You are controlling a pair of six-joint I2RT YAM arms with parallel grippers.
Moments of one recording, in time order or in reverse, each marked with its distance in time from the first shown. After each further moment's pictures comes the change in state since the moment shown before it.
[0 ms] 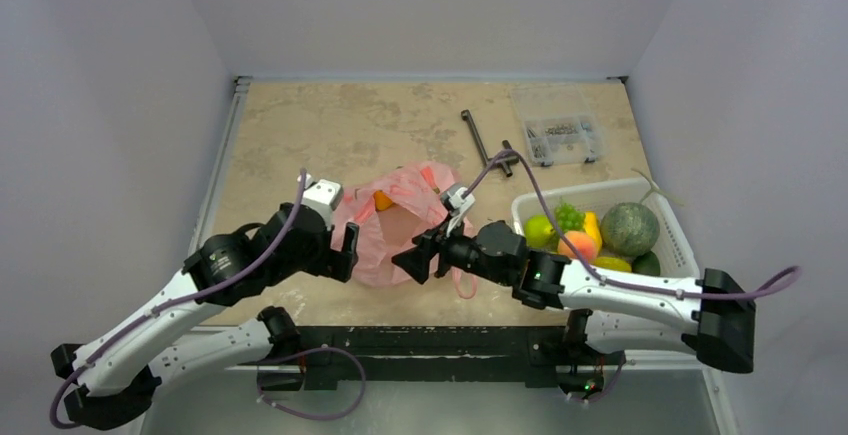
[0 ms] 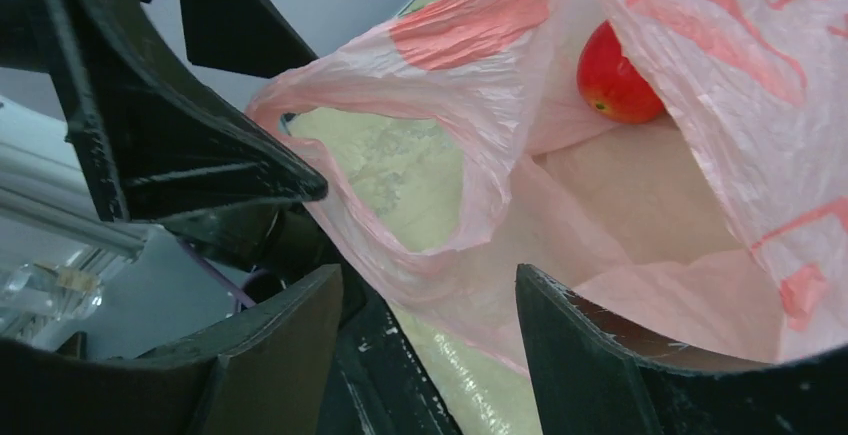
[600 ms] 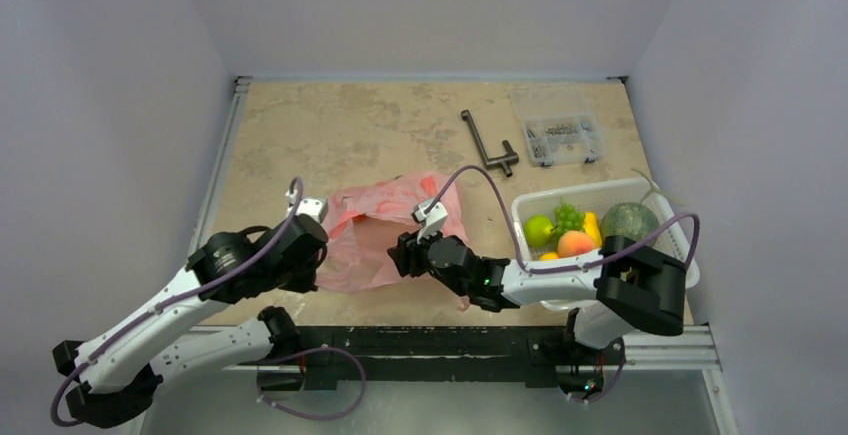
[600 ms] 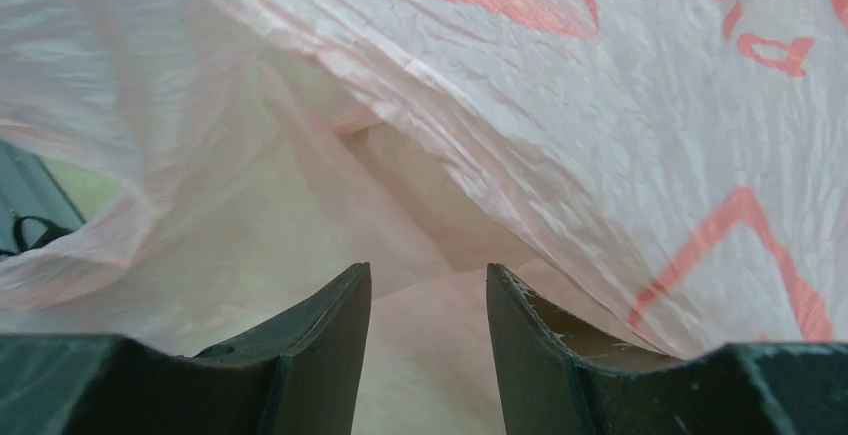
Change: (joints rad) left arm 0.000 0.063 -0.006 -0.281 0.008 -0.221; right arm 0.073 0.402 -0.022 0.274 0.312 -0.040
